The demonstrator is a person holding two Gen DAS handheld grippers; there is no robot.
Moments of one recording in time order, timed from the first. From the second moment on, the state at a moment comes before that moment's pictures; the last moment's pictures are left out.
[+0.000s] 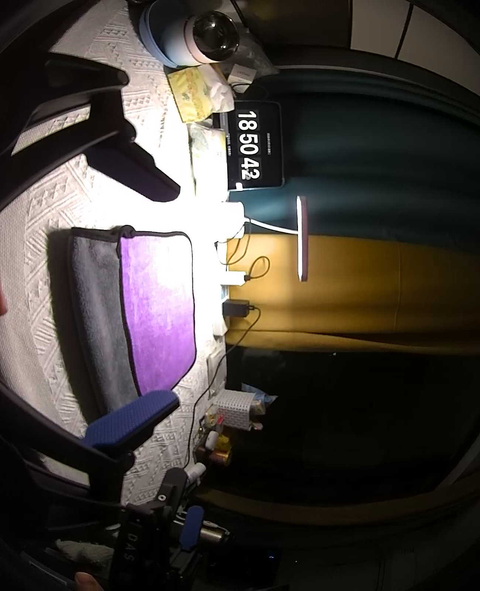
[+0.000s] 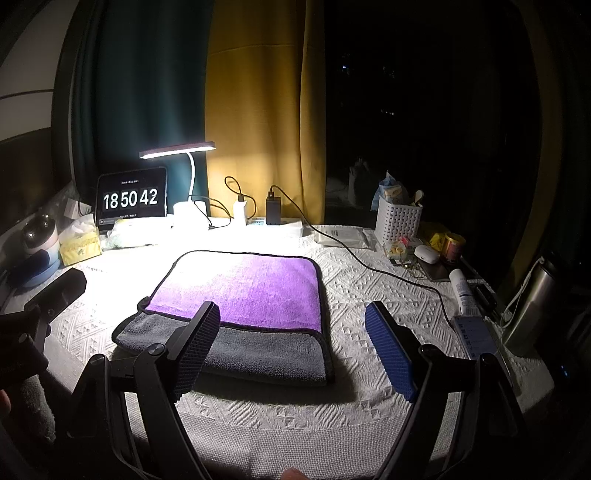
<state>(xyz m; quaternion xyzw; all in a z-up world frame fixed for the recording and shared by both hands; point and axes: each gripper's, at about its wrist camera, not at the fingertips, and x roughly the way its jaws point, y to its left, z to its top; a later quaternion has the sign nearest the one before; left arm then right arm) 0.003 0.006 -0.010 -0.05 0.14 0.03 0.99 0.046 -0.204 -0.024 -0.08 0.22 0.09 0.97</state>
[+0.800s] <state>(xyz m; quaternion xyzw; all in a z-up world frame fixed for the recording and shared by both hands) 0.005 0.004 -0.009 -0.05 0.14 0.03 0.99 0.047 -0.204 -0.028 -0.08 0.23 0.09 0.97</state>
